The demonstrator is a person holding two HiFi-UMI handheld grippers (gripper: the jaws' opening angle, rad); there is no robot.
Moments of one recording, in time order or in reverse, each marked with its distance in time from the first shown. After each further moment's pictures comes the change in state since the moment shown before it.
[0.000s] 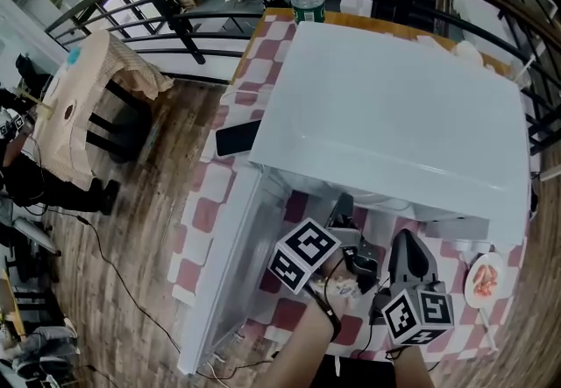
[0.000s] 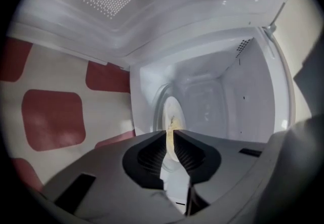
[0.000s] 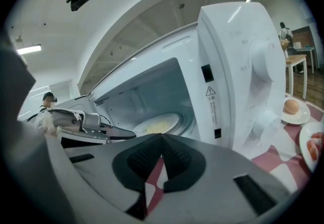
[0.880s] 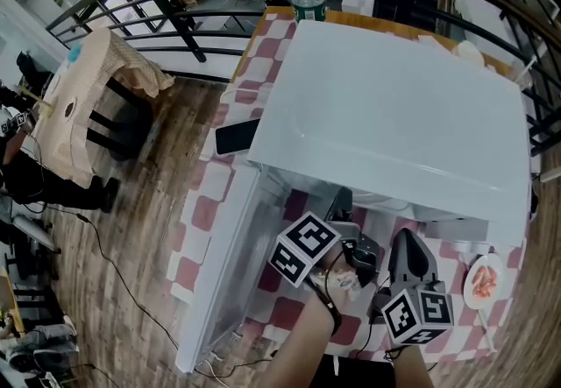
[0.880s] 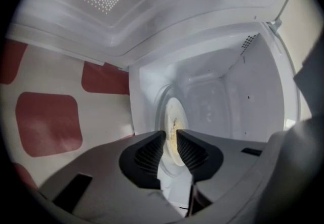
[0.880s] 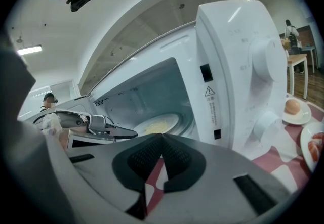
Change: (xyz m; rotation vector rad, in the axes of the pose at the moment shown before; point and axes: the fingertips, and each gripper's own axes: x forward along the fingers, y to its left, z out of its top) left arm 0.010 0.004 0.005 0.016 -0.014 0.019; right arm 0.002 -0.002 0.001 0.002 0.000 0.007
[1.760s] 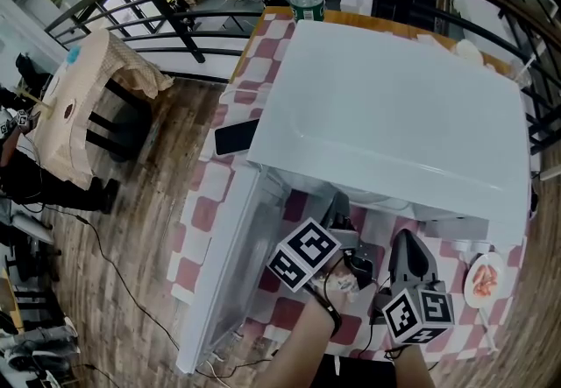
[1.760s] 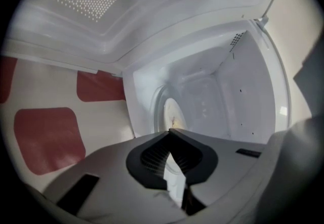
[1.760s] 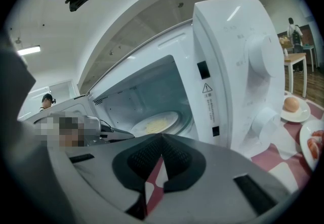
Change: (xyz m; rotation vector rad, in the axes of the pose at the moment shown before) left arm -0.005 -0.003 0.000 0.111 0.002 -0.051; right arm -0.001 -0.003 -0.004 0.008 0.010 -0.004
